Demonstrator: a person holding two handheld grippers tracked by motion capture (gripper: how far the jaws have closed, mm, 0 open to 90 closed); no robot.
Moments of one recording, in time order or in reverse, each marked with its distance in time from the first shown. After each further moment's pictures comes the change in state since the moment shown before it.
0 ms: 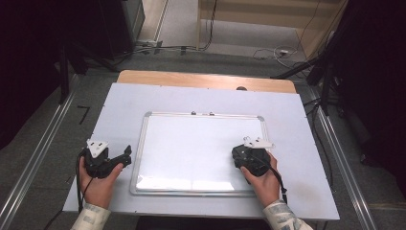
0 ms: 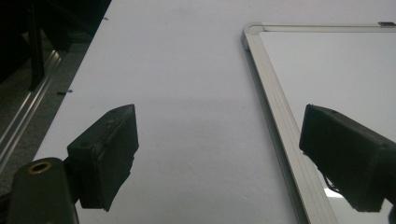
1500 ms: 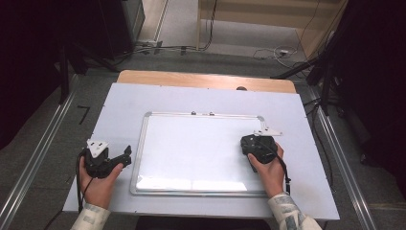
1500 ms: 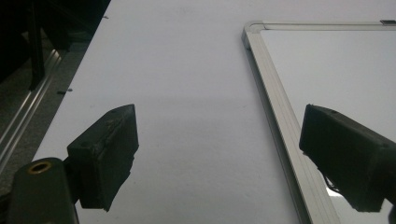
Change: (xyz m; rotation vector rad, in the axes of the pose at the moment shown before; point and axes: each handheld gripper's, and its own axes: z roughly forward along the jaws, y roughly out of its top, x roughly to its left) left arm 0.000 -0.001 0.001 0.001 0.001 -0.001; right arm -0.035 0.016 0.017 -0.007 -0.076 0.074
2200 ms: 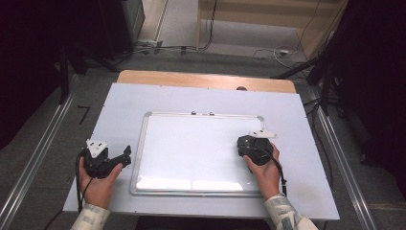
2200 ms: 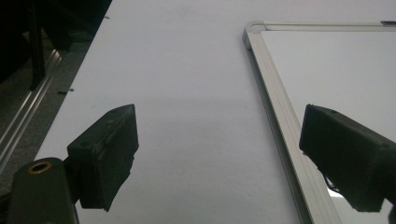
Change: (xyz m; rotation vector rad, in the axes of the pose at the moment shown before) left arm 0.001 0.000 -0.001 0.002 0.001 -0.002; right arm 0.016 -0.001 0.000 -0.020 -0.024 -0.047
